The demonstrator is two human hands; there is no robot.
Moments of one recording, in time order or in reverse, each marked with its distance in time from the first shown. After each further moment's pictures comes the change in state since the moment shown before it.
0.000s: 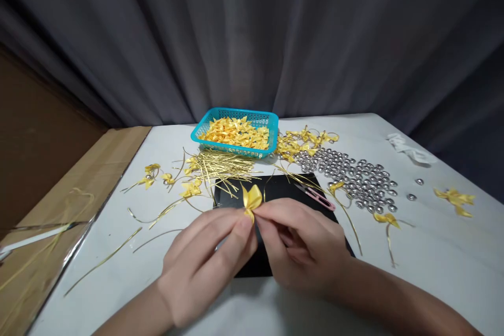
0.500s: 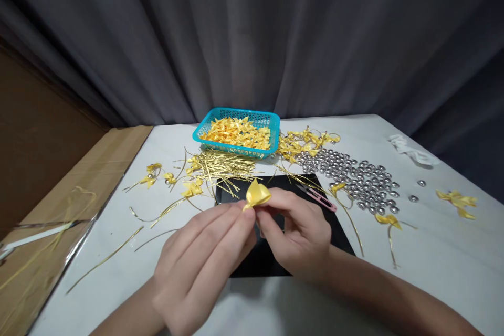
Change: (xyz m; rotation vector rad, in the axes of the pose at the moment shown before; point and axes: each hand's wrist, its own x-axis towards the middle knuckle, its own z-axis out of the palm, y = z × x) left_hand 0.005 0.000 -0.012 0.243 0.029 0.219; right_hand 0.001 0.015 0.014 0.194 0.054 0.027
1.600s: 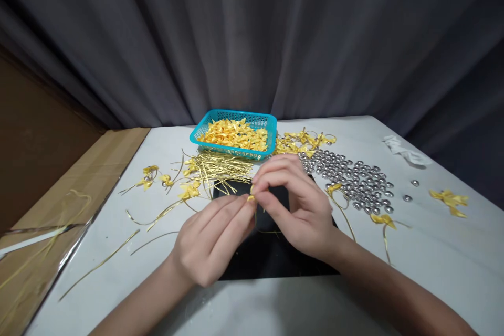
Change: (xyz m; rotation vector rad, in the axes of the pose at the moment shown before) left_hand -0.004 -0.011 0.034 -0.053 0.079 0.076; right_hand 0.024 0.010 -0.020 -0.017 -0.155 0.003
